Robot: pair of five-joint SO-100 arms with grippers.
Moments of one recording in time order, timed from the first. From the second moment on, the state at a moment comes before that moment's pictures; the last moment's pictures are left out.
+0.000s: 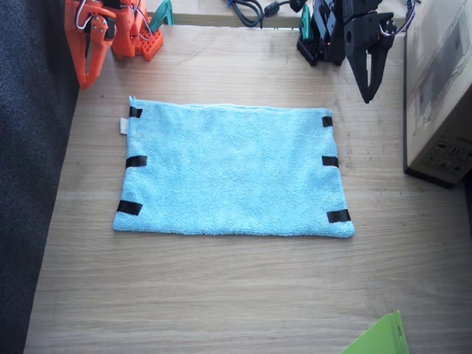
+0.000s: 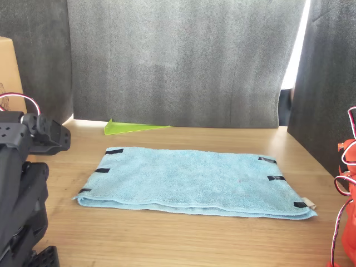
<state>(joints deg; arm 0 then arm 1) 91.8 181.8 161.3 69.0 90.6 76.3 180.4 158.4 78.6 79.8</state>
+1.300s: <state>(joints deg) 92.2 149.2 141.4 64.9 90.4 81.4 130.6 118.0 80.2 77.5</state>
